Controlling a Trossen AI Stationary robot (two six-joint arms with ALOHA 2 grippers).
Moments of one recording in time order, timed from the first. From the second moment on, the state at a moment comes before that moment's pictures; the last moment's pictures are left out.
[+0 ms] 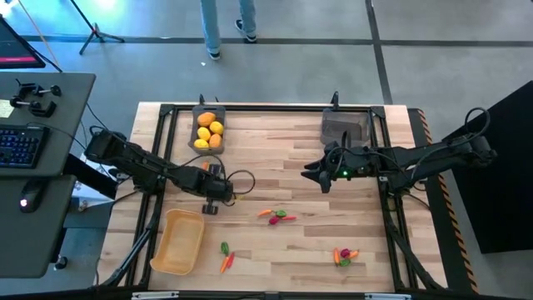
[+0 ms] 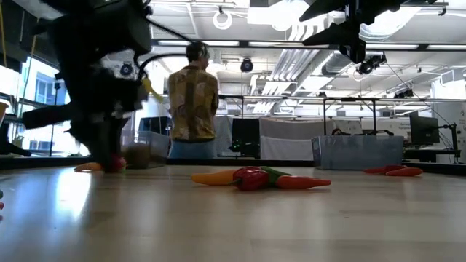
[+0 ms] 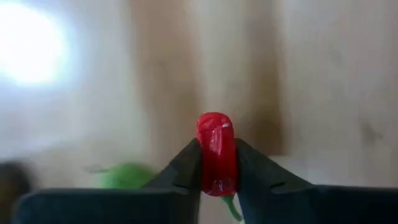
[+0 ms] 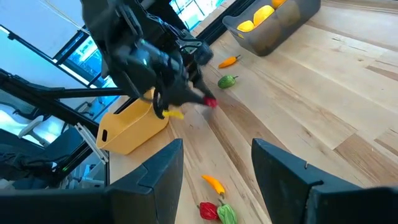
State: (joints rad) left arm -0.20 1.50 0.72 -0.57 -0.30 -0.01; right arm 0.13 1.03 0.75 -0.14 0.20 0.75
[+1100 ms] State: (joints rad) left arm -0.83 1.23 0.84 -0.98 0.08 -1.44; right arm 0.12 1.03 0.75 -0.18 0.26 0.67
